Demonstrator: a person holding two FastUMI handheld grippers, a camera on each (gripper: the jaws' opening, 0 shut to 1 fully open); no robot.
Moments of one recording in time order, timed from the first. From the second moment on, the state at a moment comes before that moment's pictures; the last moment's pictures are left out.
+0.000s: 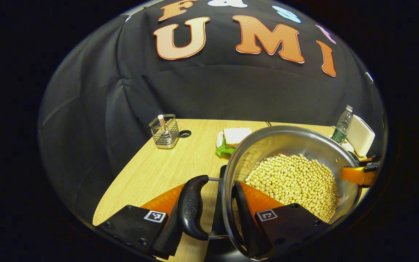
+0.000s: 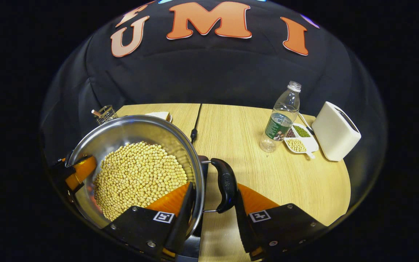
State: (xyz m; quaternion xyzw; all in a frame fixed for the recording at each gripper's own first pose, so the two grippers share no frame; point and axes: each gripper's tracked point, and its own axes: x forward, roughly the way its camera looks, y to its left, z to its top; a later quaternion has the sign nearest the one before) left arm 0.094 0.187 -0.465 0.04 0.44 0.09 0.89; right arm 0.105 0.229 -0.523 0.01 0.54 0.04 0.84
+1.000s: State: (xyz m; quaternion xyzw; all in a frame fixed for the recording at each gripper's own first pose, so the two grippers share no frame) left arm 0.107 0.188 -0.370 0.16 0.32 0.12 0.92; right arm 0.133 0.198 -0.420 0.02 0.38 0.07 0.92
